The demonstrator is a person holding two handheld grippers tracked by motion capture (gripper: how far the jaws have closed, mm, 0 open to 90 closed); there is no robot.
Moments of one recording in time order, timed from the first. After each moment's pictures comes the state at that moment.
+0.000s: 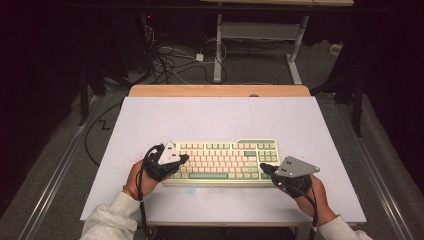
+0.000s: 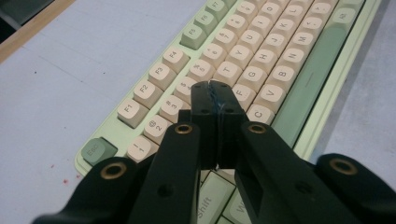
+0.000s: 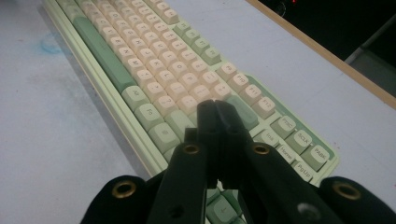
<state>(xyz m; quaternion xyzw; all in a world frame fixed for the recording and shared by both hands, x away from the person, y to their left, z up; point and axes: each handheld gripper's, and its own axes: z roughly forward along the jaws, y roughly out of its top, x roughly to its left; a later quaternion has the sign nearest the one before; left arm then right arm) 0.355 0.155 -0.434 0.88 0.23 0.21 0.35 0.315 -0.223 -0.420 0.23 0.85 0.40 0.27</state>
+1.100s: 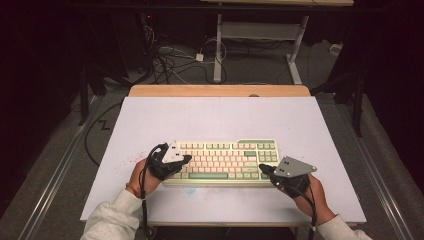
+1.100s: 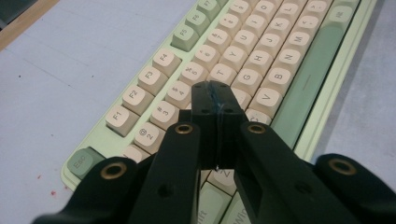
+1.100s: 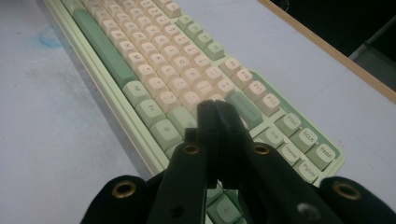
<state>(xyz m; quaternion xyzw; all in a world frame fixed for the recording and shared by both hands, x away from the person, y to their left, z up) 0.359 0.149 -0.436 0.89 0.22 0.19 0.35 0.316 -0.220 -0.423 0.22 0.85 0.39 0.27</state>
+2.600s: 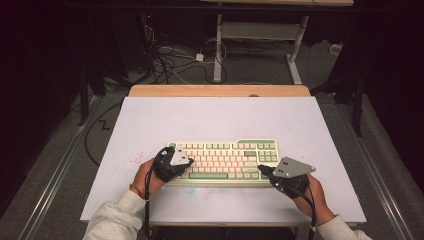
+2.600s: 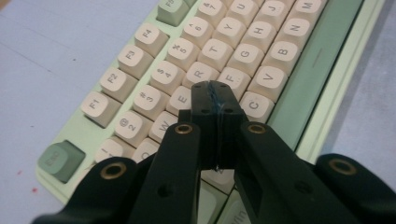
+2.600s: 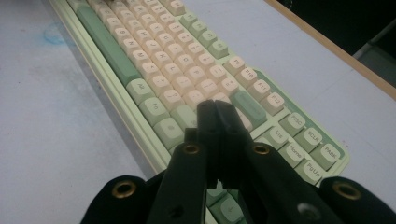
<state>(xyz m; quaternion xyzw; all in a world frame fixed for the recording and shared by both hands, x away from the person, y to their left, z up) 0.362 0.139 -0.448 0.90 0.22 0.19 0.31 0.316 -0.218 -0.423 0.22 0.86 0.39 0.26</state>
